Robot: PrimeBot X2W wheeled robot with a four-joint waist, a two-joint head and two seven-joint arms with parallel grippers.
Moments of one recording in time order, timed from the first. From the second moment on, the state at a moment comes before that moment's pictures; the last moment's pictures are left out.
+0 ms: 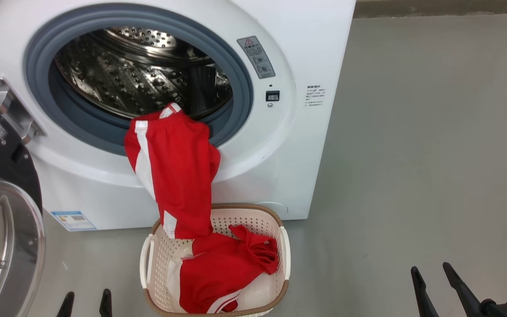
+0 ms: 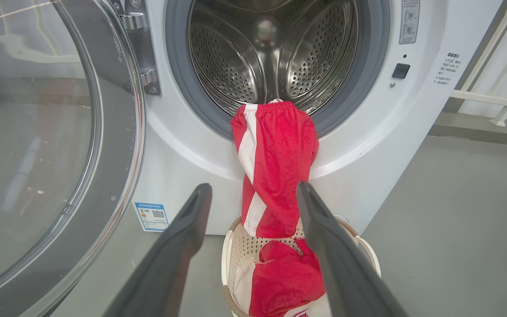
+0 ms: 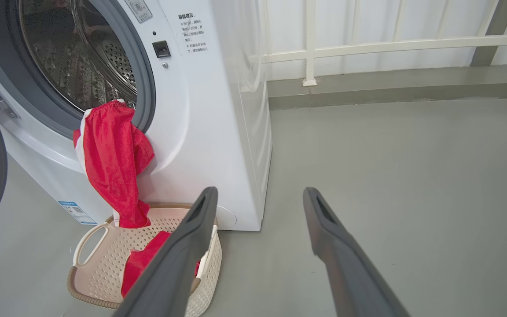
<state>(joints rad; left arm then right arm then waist) 0.21 0.06 0.12 0.09 -0.23 -0.13 -0.26 0.22 -0.08 -0.03 0.14 0.31 0.12 -0.26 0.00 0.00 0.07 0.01</state>
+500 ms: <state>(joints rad) 0.12 0.07 0.06 0.10 -0.24 -0.13 -0.26 0.21 -0.07 -0.03 0.13 0.31 0.12 -0.26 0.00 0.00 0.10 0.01</state>
